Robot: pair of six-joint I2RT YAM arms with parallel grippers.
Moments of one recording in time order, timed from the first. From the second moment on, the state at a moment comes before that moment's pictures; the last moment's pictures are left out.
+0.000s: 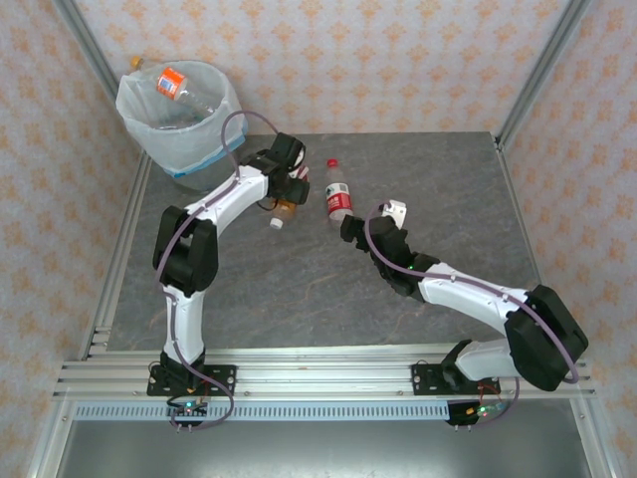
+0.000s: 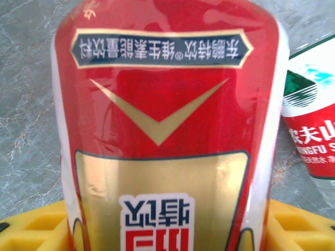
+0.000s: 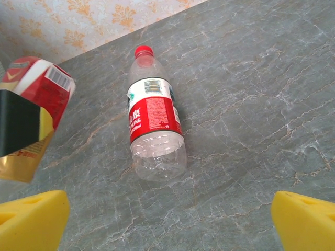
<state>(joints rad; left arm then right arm) -0.38 2.04 1.74 -0.74 -0.10 -0.14 0.72 1.31 0.70 0.06 0.46 0.71</state>
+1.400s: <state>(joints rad) -0.33 1.66 1.85 -0.62 -0.10 -0.20 0.72 1.32 0.70 0.12 0.42 0.71</state>
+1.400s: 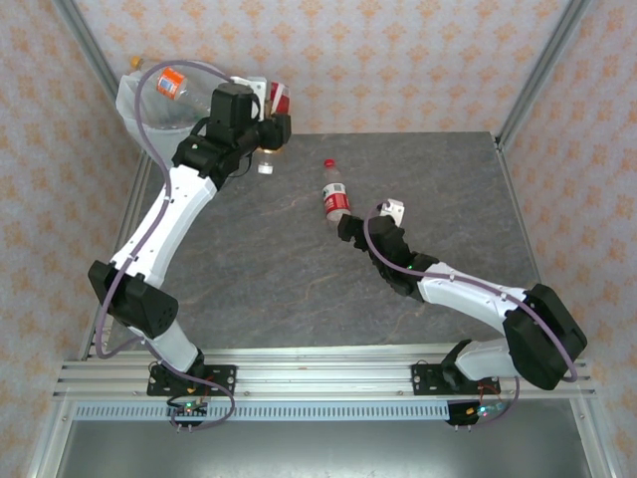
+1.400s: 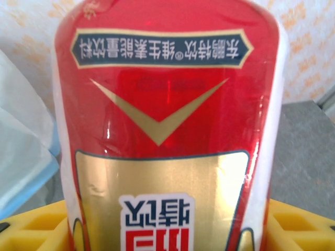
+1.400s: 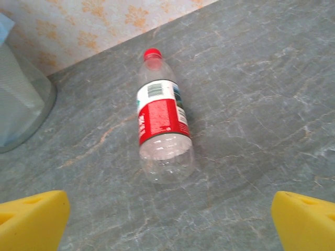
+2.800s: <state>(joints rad) 0.03 2.12 2.44 -0.60 -0.51 -0.52 0.72 1.12 0.59 0.26 0.36 0.64</state>
